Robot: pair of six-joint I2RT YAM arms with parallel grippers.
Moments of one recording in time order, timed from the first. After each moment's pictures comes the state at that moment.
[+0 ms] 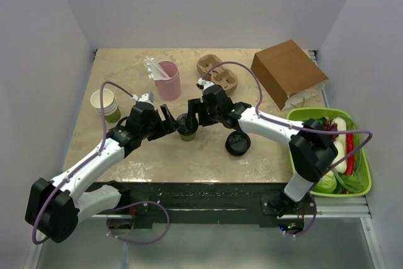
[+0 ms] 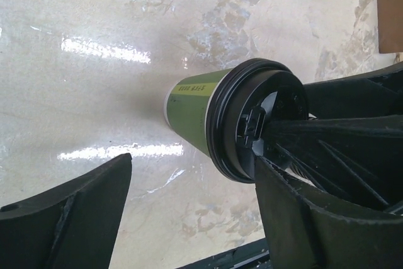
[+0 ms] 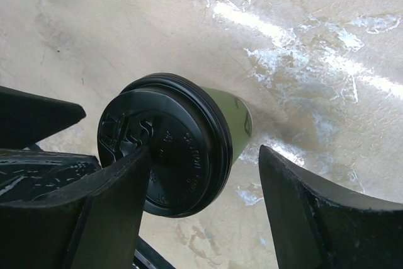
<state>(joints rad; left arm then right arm) -0.49 1.06 0.68 -0.33 -0.01 -0.80 0.78 1.69 1.17 -0.19 -0.07 0.54</state>
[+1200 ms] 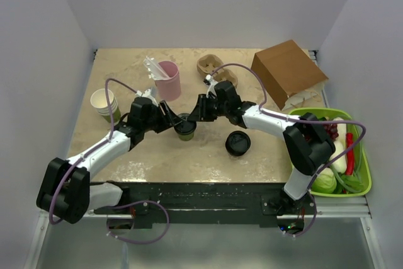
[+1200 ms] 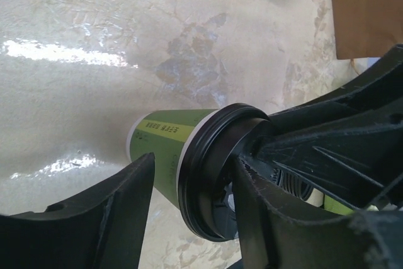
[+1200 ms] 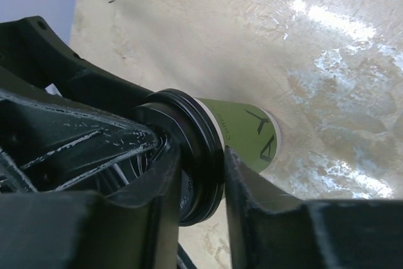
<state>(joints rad) -0.38 1.24 0.64 -0.04 0.18 -0.79 0.67 1.74 1.10 0.04 -0.37 0.64</state>
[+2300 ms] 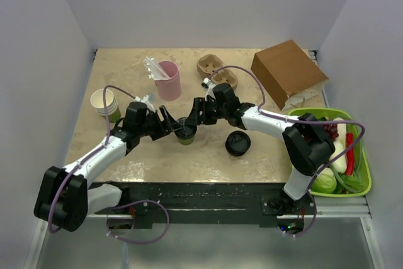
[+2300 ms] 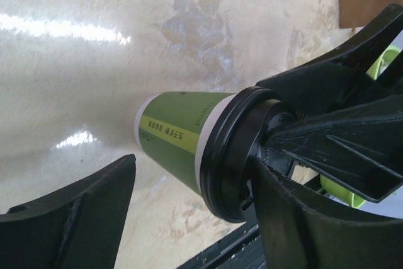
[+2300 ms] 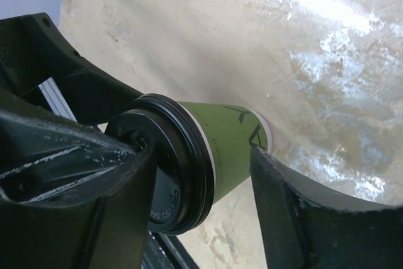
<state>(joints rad) -0.34 1.18 0.57 -0.06 0.32 -0.78 0.67 1.74 1.08 0.04 -0.40 0.62</state>
